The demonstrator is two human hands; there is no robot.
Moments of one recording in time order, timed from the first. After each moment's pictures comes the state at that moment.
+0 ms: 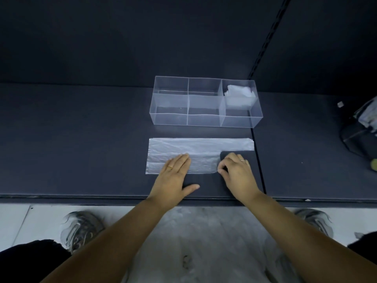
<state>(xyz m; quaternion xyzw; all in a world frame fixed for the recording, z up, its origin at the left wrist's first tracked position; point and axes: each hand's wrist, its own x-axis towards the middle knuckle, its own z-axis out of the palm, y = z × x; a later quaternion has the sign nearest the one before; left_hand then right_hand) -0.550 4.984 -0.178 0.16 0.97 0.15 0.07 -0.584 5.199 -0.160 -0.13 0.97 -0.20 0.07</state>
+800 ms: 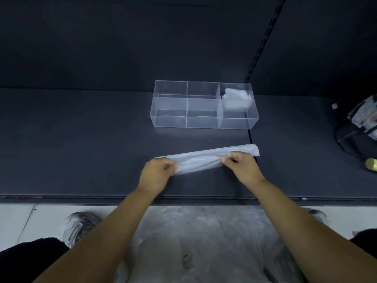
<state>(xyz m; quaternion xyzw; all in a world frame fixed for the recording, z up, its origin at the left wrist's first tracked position) -0.564 4.959 -0.148 -0.10 0.91 0.40 0.08 -0.602 5.212 -0.145 0.07 0.87 -0.47 0.14</state>
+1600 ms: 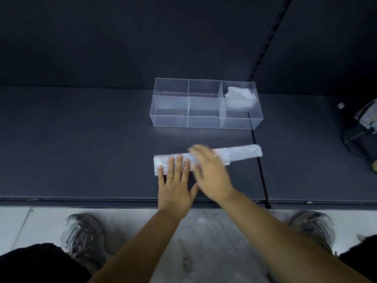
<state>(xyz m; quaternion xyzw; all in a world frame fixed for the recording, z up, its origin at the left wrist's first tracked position) -0.535 5.012 -0.194 0.02 0.99 0.02 0.12 -0.585 5.133 -0.151 -0.19 0.94 -0.29 -0.01</state>
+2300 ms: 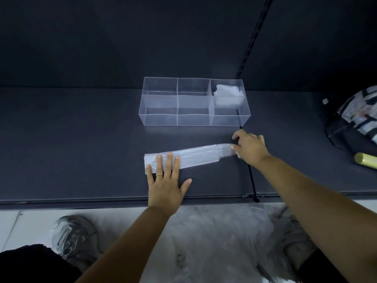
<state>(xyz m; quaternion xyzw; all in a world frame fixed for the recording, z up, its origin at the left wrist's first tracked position) -0.535 5.009 -0.195 0.01 1.00 0.02 0.10 -0.664 5.263 -0.156 -0.03 0.98 -0.12 0.13</state>
